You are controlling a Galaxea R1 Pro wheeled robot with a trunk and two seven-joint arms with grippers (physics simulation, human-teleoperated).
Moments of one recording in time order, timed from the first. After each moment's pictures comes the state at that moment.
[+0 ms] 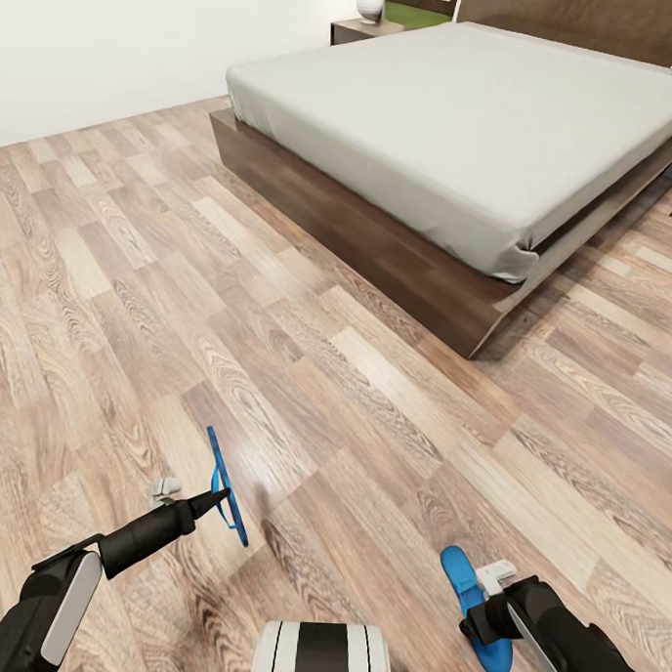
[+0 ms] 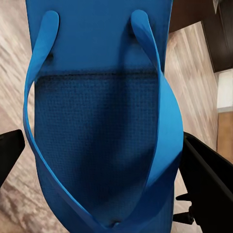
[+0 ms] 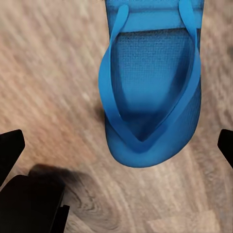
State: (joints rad) left arm -0.30 0.12 0.27 -1.20 0.37 0.55 -0.92; right arm -0.46 -0.27 0.33 -0.74 -0.04 0.69 0.24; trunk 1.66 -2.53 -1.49
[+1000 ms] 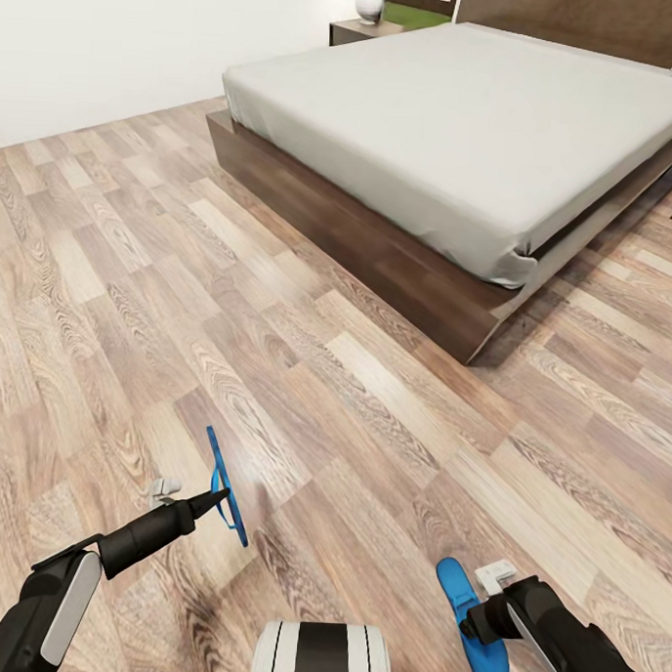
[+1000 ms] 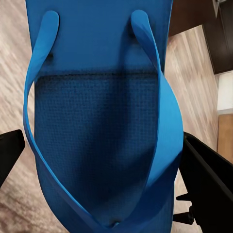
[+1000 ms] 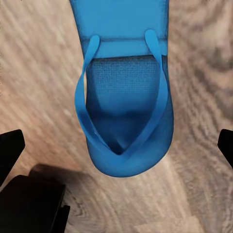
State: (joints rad) left arm -0.30 0.12 0.27 -1.20 0.37 0.55 -0.92; right arm -0.46 -0.27 0.33 -0.74 -0.04 0.69 0.24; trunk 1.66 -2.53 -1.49
